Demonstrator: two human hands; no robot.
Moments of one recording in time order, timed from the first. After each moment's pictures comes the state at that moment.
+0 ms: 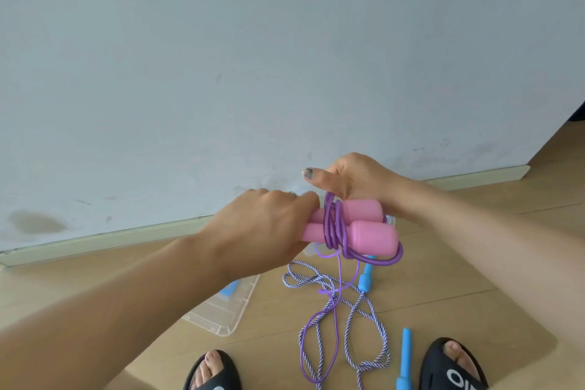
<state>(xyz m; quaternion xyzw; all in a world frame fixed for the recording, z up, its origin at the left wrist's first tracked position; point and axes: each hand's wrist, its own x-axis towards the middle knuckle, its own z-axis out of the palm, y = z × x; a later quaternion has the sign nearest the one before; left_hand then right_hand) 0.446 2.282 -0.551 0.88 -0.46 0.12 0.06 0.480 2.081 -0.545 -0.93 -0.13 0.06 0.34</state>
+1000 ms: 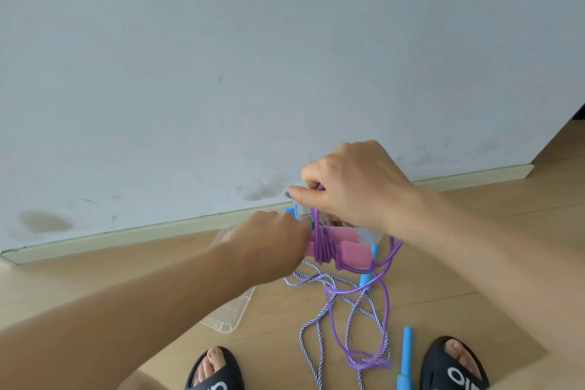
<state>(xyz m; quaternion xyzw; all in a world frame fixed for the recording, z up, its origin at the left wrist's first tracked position) 0.443 2.260 -0.582 0.91 -0.37 -0.02 -0.16 0.447 2.098 -0.521 -0.95 -0.27 -0.16 0.03</state>
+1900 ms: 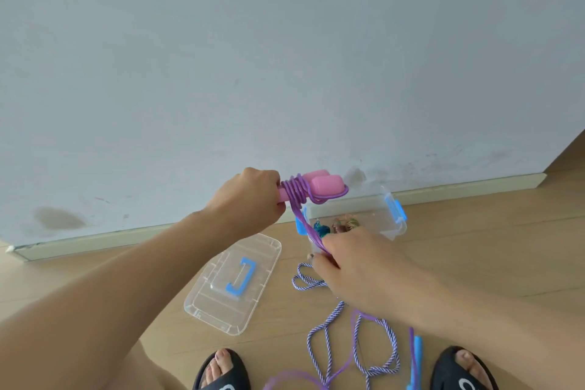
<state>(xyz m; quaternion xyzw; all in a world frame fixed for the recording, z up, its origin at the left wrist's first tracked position) 0.492 2.300 -0.562 0.98 -0.17 0.02 0.08 0.384 2.124 -0.556 -0.97 -0.13 0.07 0.18</state>
